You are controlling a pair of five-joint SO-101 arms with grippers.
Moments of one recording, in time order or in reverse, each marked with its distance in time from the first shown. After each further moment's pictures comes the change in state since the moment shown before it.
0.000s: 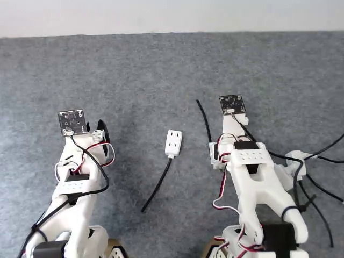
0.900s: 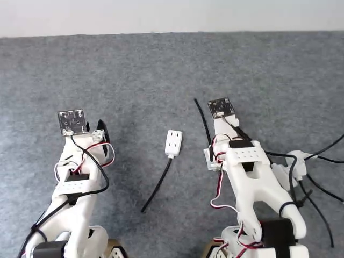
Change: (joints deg) left arm 0.0 0.0 0.0 0.0 0.0; right arm -2.3 2.0 -1.4 4.4 5.2
